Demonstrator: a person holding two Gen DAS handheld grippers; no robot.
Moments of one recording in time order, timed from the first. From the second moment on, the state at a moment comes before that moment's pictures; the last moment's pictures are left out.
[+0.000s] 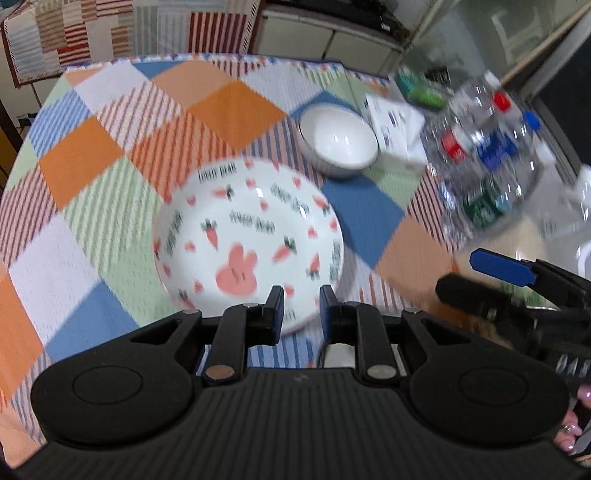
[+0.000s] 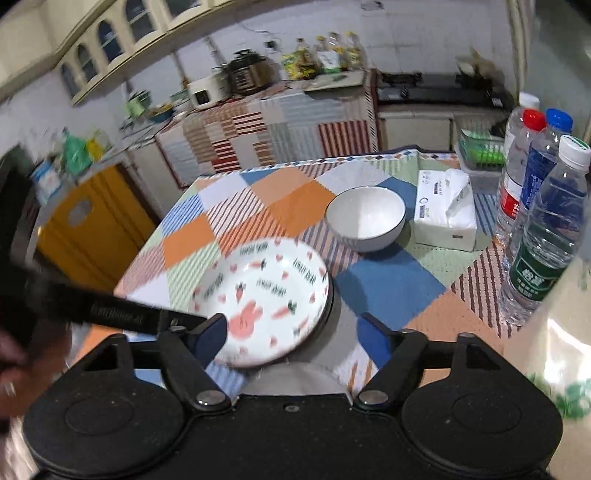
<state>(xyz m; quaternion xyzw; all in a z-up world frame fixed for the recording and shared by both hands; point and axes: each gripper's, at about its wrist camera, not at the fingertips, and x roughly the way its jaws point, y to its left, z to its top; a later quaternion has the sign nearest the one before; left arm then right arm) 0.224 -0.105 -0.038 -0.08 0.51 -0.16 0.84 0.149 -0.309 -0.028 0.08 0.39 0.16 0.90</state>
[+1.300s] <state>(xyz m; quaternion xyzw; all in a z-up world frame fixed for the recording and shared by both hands) 0.401 -0.172 -0.127 -0.09 0.45 -0.15 0.88 0.351 -0.350 -0.155 0.21 0.44 -0.03 0.87</state>
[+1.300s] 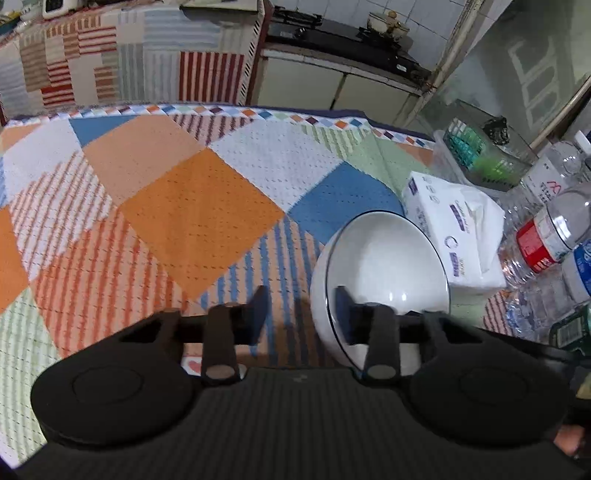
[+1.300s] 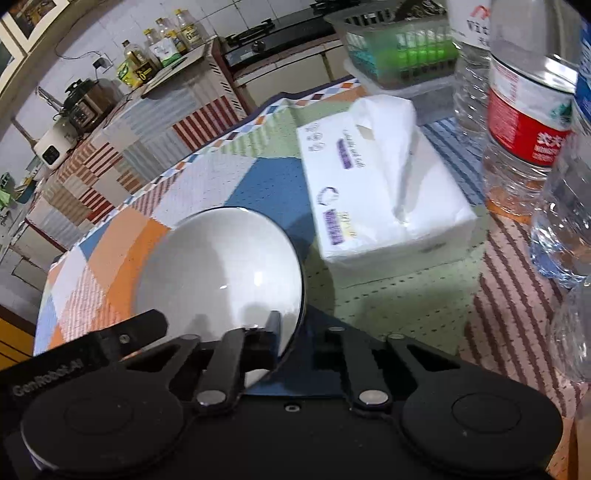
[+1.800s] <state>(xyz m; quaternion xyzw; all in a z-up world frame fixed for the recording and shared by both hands) 0.364 -0.164 -0.083 -0.08 0.45 -0.18 0.87 0.322 -0.369 -0.143 0.30 0.44 0.04 0.85</state>
